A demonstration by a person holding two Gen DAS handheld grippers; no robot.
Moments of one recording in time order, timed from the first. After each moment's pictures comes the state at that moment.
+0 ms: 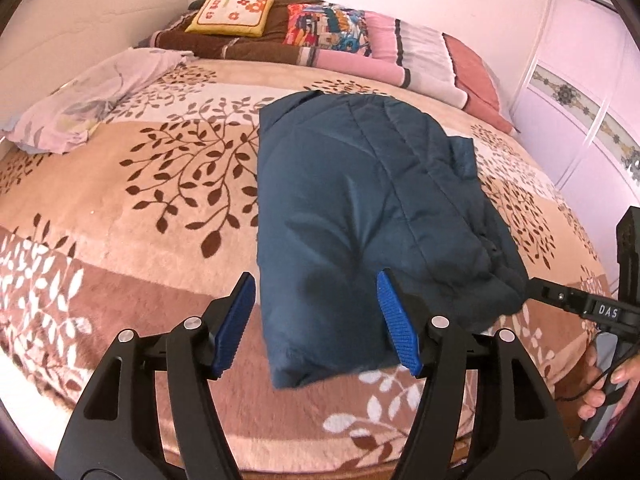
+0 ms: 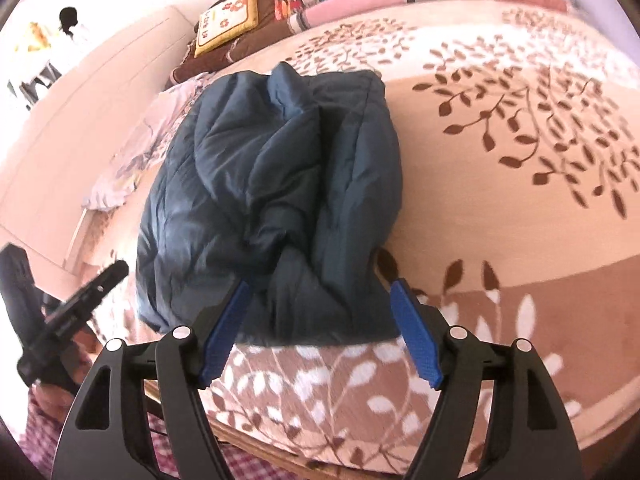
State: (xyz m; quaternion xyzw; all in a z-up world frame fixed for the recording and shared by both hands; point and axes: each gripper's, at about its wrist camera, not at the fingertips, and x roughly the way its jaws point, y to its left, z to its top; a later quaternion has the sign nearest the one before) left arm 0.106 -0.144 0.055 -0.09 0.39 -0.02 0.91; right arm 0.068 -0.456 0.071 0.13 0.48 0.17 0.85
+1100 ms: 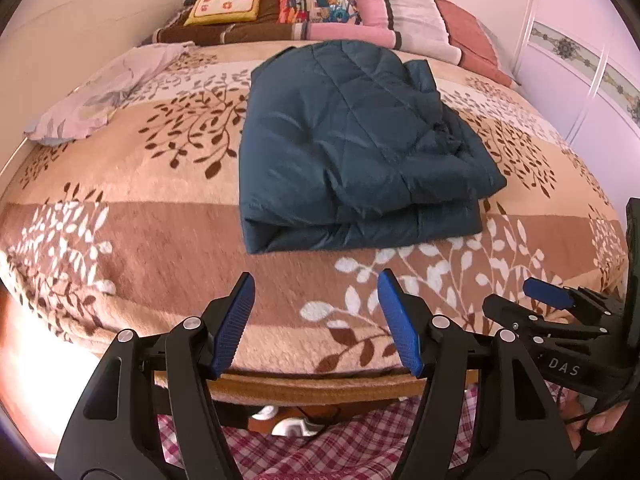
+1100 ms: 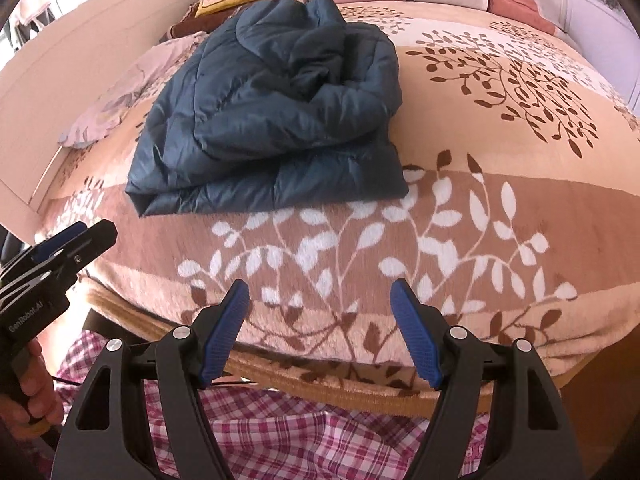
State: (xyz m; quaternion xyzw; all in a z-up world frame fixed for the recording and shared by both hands) left arm 0.018 -0.201 0.043 -0.03 0.44 0.01 0.90; right arm -0.040 -0.411 0.043 0.04 0.50 0.13 0.85
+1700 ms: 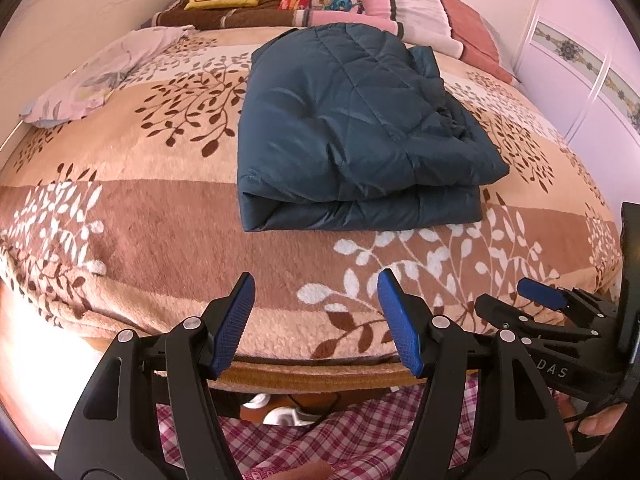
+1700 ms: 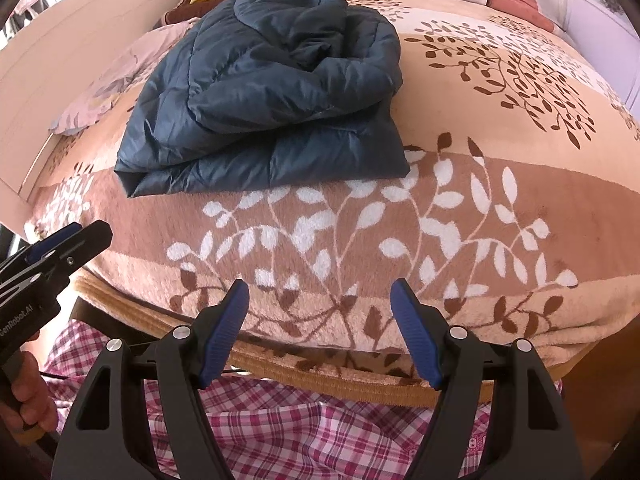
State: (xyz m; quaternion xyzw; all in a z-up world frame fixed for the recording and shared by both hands) left arm 0.016 -0.197 0.031 -0.05 0.45 0.00 0.89; right arm -0.044 -0.405 0.031 0.03 0.52 0.12 0.85
